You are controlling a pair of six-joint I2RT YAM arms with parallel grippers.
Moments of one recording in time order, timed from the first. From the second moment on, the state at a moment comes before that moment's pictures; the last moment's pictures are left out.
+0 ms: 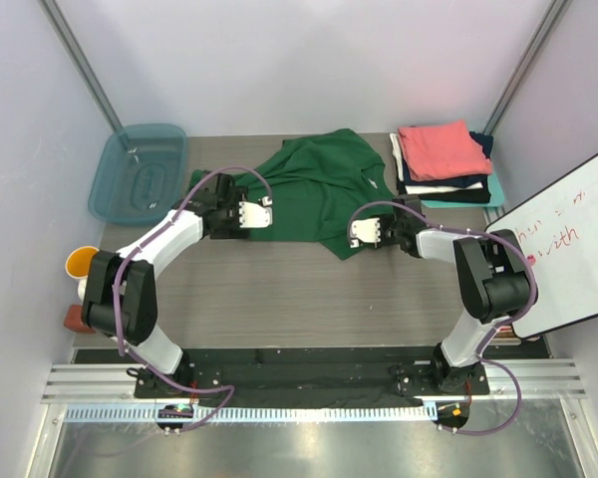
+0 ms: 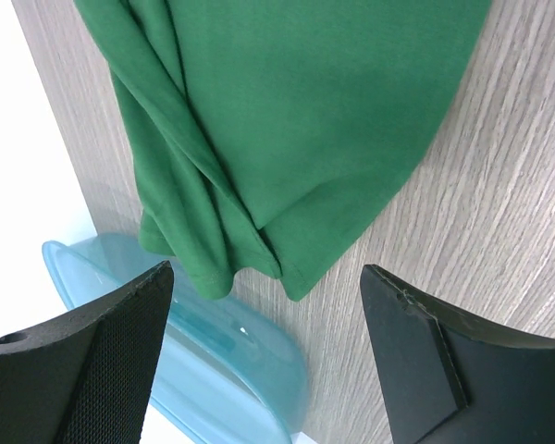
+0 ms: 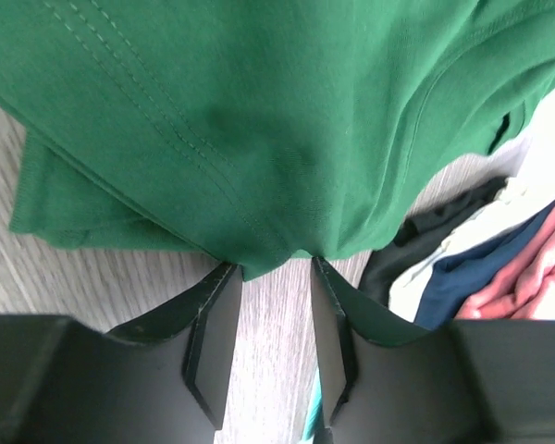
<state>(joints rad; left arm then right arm) -0.29 1.61 1.11 -0.39 0.03 1.31 0.22 1.72 0.81 0.10 -0.11 -1.47</state>
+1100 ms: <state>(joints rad) -0.29 1.62 1.08 -0.40 0.02 1.36 0.26 1.52 1.23 -0.37 0.01 -1.49</state>
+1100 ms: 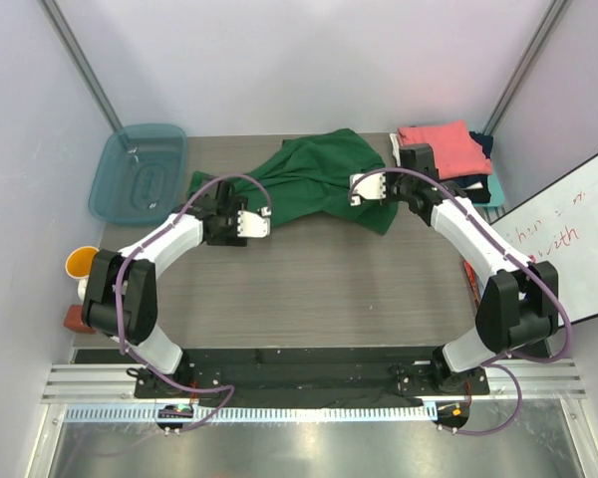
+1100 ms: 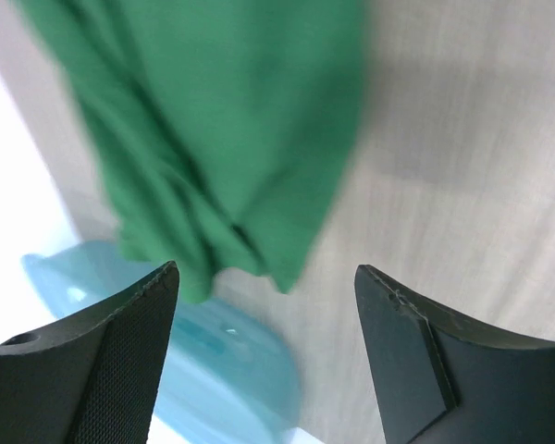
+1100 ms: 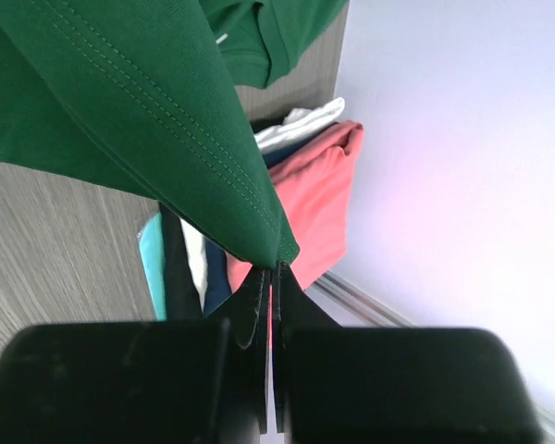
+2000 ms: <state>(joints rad) -0.15 1.86 1.11 -0.29 0.04 1.57 0.26 1.51 1.24 -0.39 0.08 -1.48</state>
